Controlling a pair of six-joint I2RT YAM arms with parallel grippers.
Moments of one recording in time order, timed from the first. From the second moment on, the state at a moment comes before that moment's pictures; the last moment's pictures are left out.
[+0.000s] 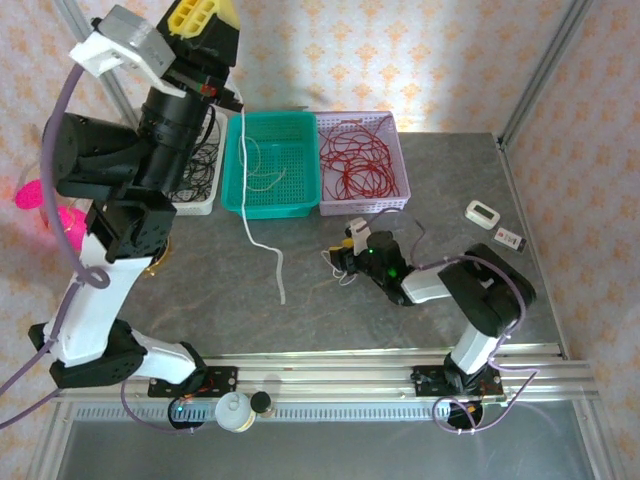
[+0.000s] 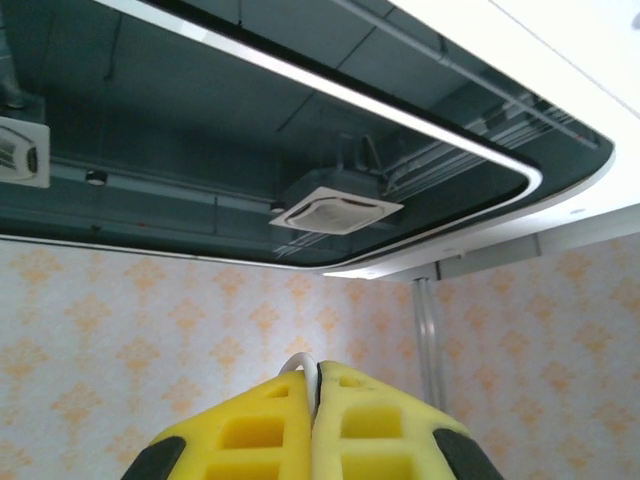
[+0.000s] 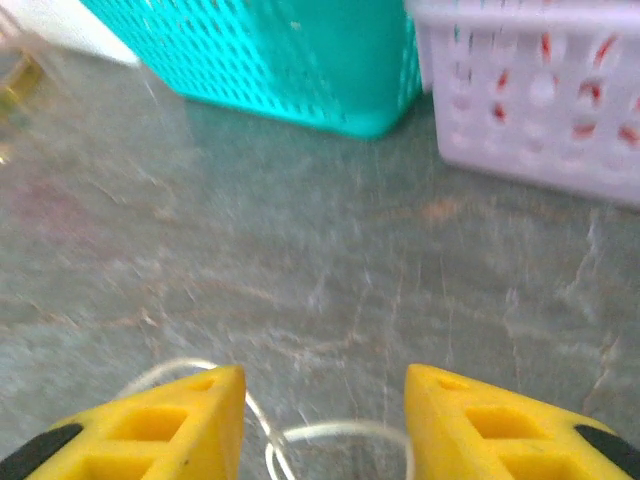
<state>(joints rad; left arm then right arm) -0.74 1.40 2.15 0.02 -0.16 0.20 0.63 1.65 0.53 0.70 -0.15 0.20</state>
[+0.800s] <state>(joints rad) -0.34 1.76 2.43 0.05 -0.19 0.06 0.63 1.25 0.54 0.44 -0.21 0.21</state>
